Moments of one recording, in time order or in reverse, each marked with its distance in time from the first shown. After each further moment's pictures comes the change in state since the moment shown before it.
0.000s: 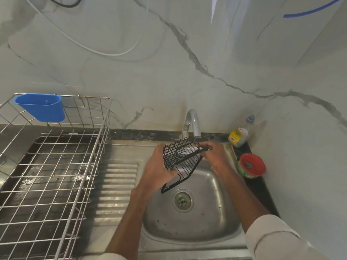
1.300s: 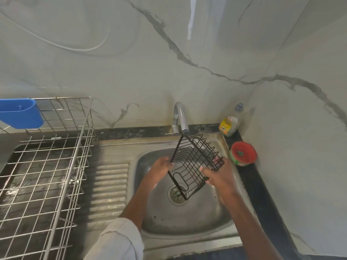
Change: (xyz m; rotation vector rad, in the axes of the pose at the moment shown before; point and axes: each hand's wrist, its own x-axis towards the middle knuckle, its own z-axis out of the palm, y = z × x) left_hand 0.057 -0.071 0.088 -0.341 -0.296 -0.414; right_hand -0.080 0.072 -0.037 0.171 0.114 0.125
